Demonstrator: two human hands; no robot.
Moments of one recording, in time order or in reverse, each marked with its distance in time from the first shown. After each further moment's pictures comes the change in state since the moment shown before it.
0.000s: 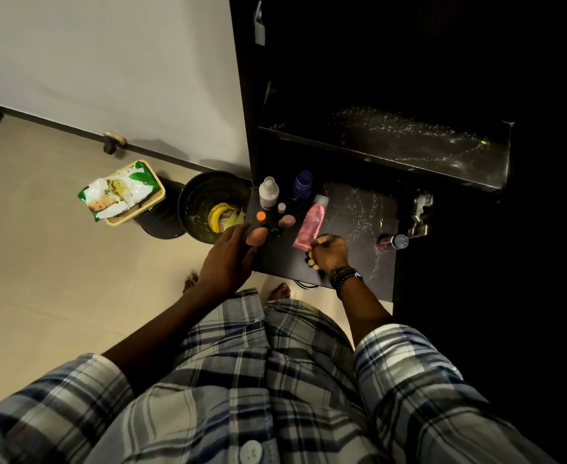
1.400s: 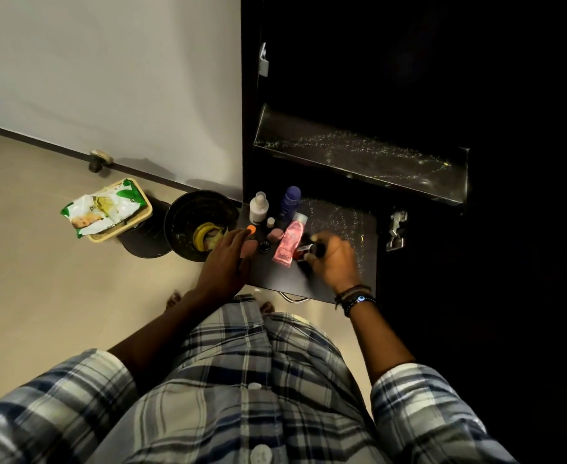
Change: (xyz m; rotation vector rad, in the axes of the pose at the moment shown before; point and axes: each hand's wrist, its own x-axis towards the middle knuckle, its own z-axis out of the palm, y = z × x) left_hand 0.009 0.003 0.001 -0.005 -0.028 0.064; right_hand -0.076 -0.046 -0.050 -0.665 0.099 -0.633
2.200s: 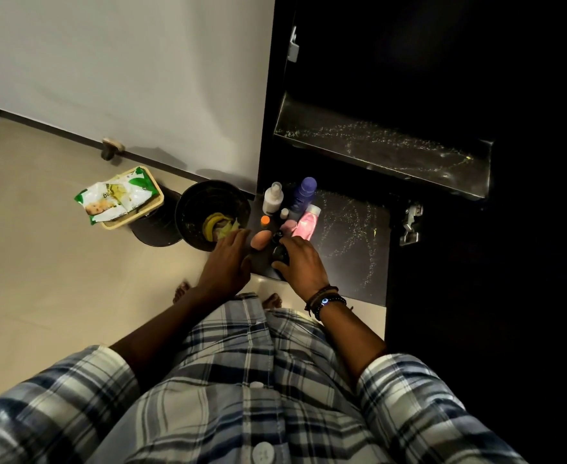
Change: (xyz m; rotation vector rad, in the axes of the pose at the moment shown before) left_hand -0.019 -0.021 -0.001 0.040 -0.026 -0.064; right_hand -0.021 -0.044 0.060 -0.127 -0.171 -0.206
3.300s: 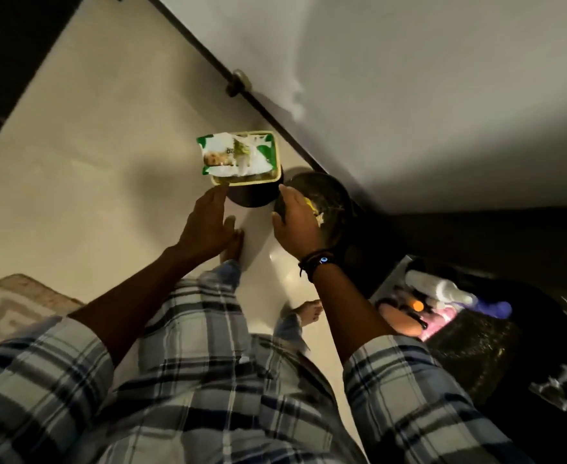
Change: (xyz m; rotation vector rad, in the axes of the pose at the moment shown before) left_hand -0.003 -0.262 -0.160 -0.157 0.158 -0.509; right_hand 0.188 -0.248 0.151 -0.012 -0.294 -0.220
